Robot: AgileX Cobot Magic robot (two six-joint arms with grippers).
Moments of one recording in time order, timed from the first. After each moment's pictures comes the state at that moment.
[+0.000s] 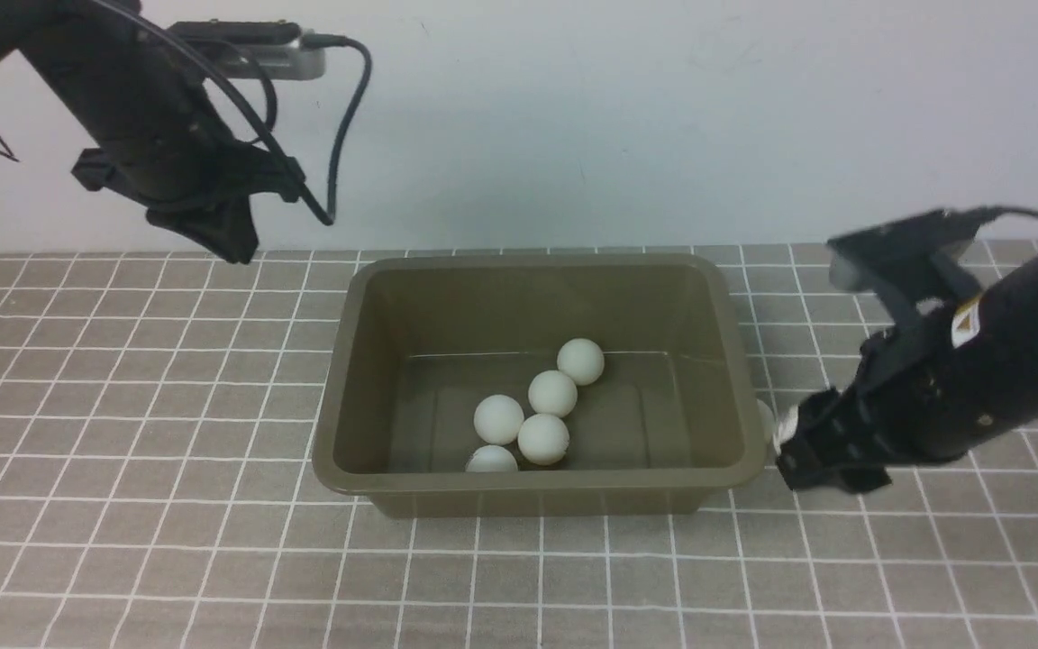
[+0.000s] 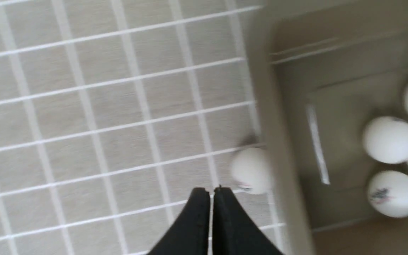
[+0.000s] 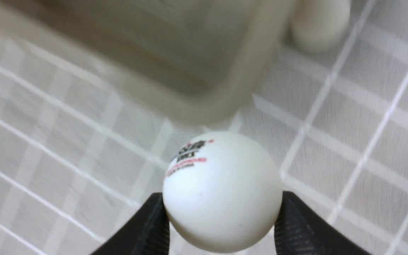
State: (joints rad) right arm 0.38 1.42 -1.07 0.22 0.93 -0.09; left arm -0.06 1.93 -1.83 -0.16 1.23 0.11
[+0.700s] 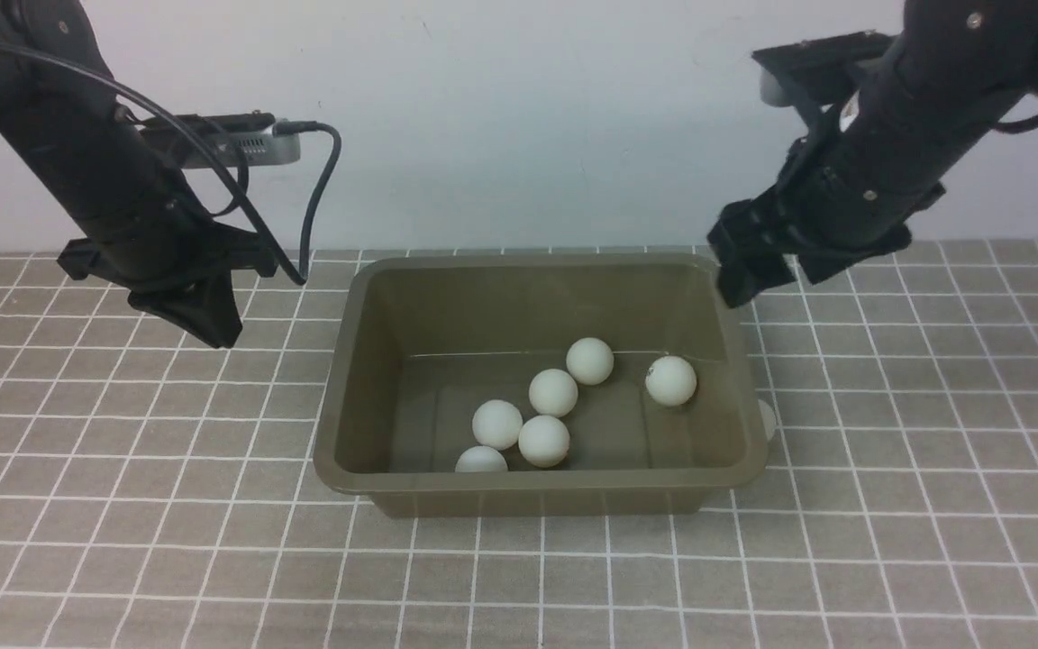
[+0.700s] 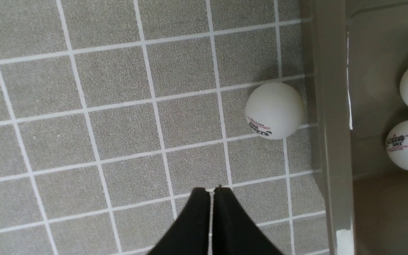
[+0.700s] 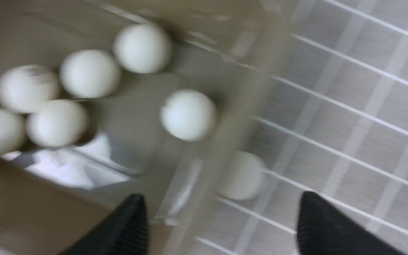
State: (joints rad) right arm 0.30 1.80 -1.60 0.07 1.14 0.02; left arm -0.02 1.93 -1.66 -0.22 1.23 0.17
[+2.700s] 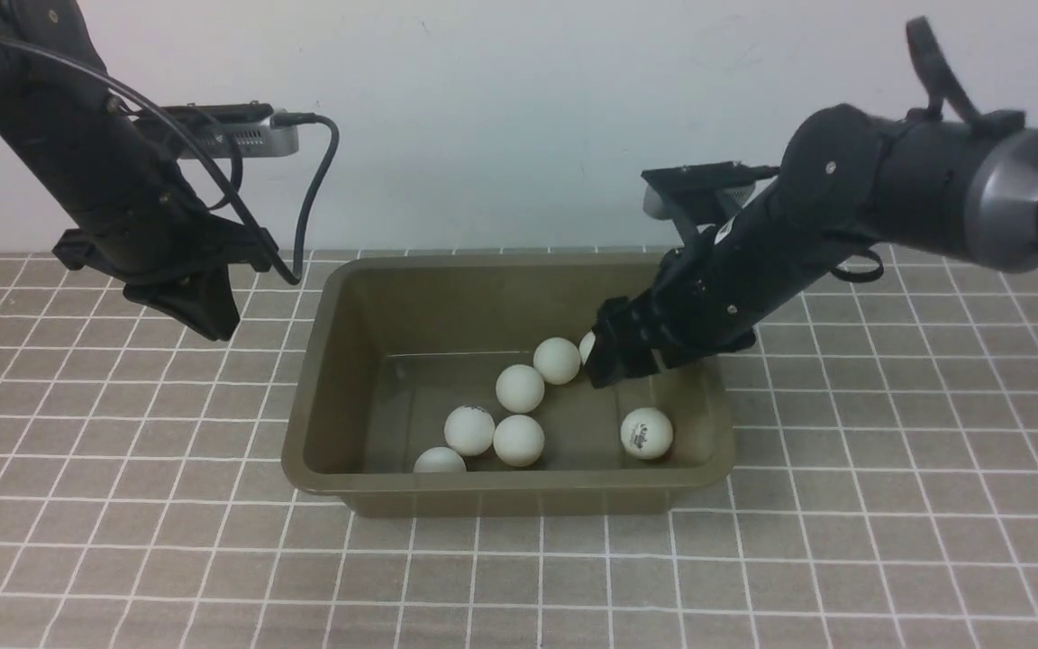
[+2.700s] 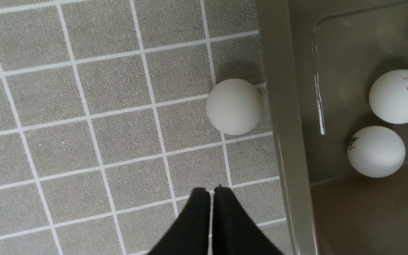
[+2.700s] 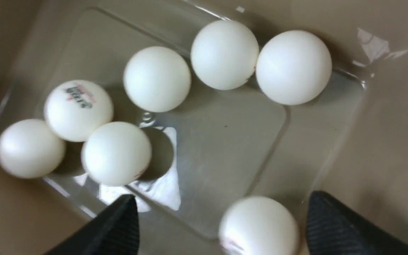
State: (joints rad) right arm 0.39 1.99 -1.49 0.43 0.81 -0.24; left arm -0.02 1.91 -1.66 -0.22 1.23 0.20
